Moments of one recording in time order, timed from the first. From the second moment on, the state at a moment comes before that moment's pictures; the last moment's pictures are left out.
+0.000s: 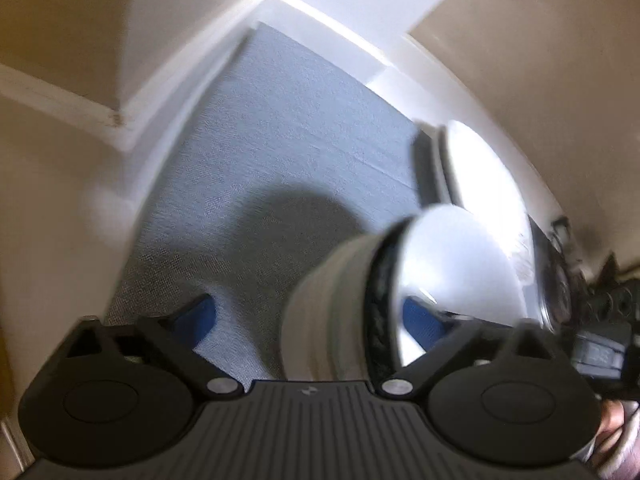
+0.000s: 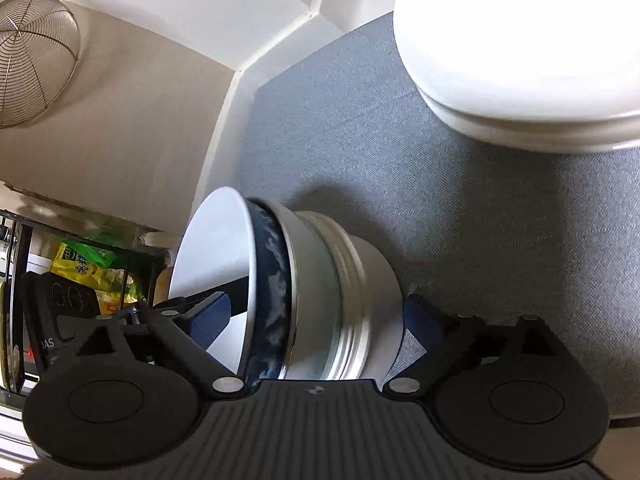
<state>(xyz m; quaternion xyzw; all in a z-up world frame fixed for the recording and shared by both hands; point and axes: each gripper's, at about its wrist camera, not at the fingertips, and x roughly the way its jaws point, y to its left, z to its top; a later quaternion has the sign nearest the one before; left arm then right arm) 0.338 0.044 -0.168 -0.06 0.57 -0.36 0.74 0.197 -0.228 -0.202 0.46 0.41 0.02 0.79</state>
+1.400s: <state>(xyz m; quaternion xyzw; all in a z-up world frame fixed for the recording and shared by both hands) 0.335 0.010 -0.181 -0.08 0.63 -0.39 0.66 0.178 -0.244 -0.204 0.51 0.46 -0.03 0.73</state>
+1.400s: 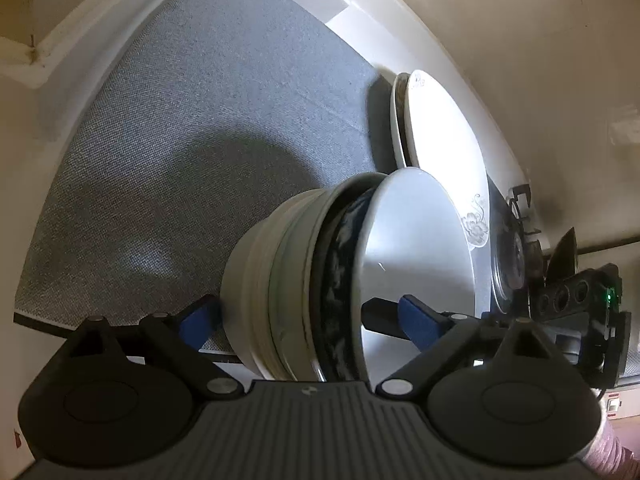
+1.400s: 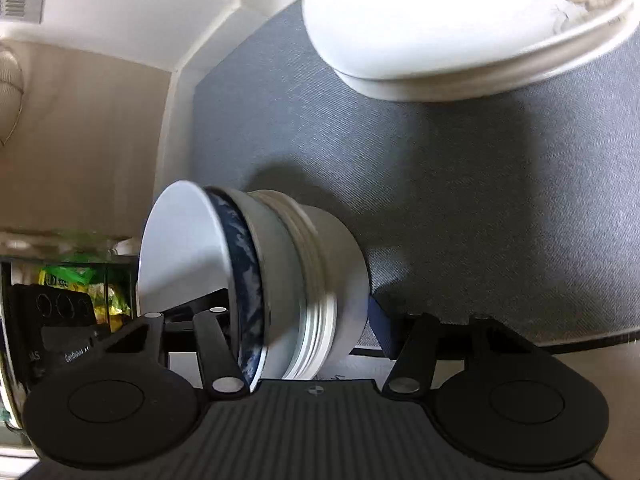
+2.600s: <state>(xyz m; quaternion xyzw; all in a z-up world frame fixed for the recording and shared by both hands) 0.348 -0.020 -0.180 -0.08 0.61 -0.41 0.67 0.168 -0.270 -0.206 0.51 0.40 -0.02 0.76</state>
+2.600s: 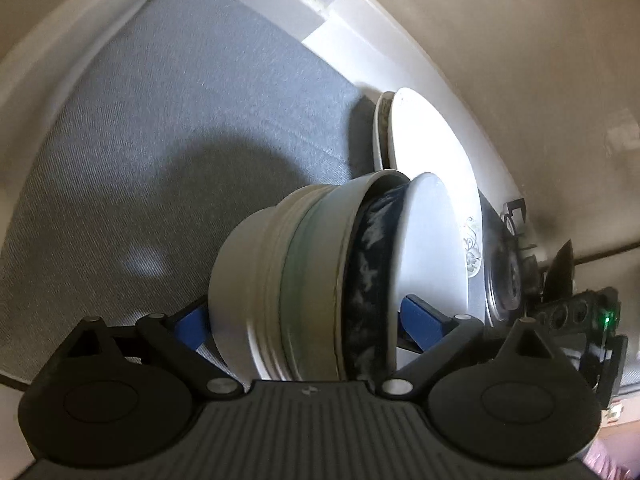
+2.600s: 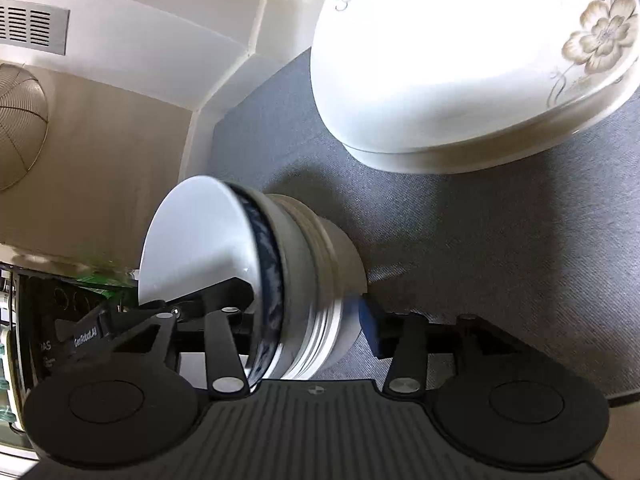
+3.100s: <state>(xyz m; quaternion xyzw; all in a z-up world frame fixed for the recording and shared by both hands) 0.346 -0.033 -0.168 -0.08 0.59 -0.43 0.68 0.160 -0.274 -0.192 0.49 0.38 -0.03 0.79</state>
